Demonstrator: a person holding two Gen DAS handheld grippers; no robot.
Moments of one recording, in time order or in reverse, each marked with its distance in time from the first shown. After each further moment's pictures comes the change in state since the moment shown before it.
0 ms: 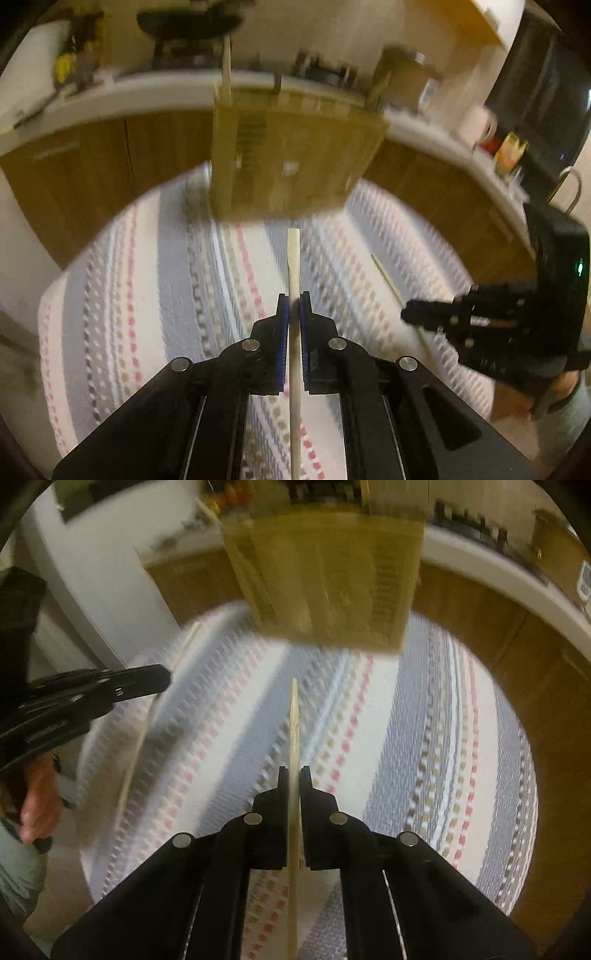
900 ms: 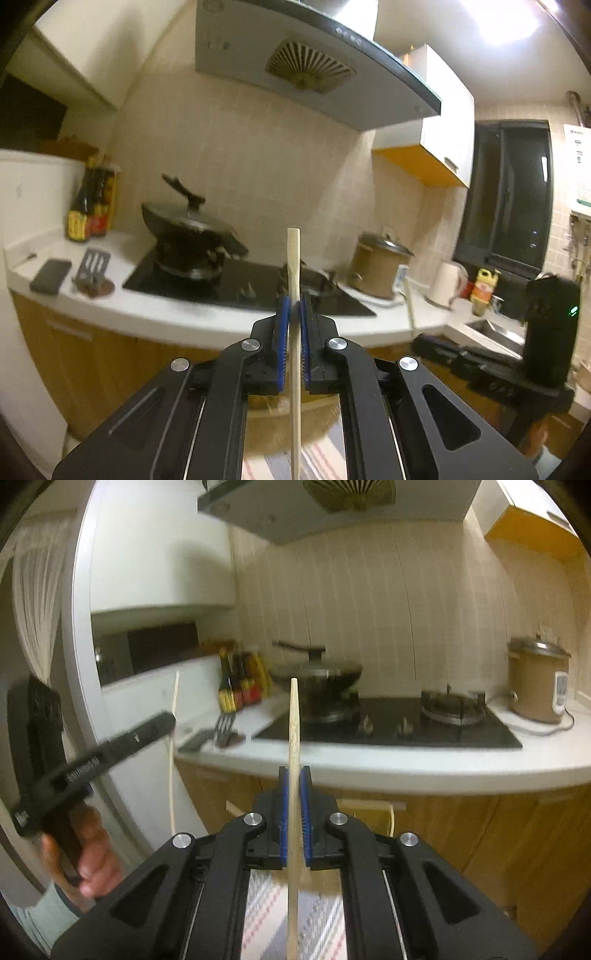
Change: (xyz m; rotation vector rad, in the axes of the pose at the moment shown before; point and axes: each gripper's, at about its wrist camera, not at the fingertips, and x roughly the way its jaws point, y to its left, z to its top) left arm -0.129 -0.021 0.115 0.042 -0.702 -0.029; right arm -0.140 -0.016 0.118 0.001 -0.689 0.032
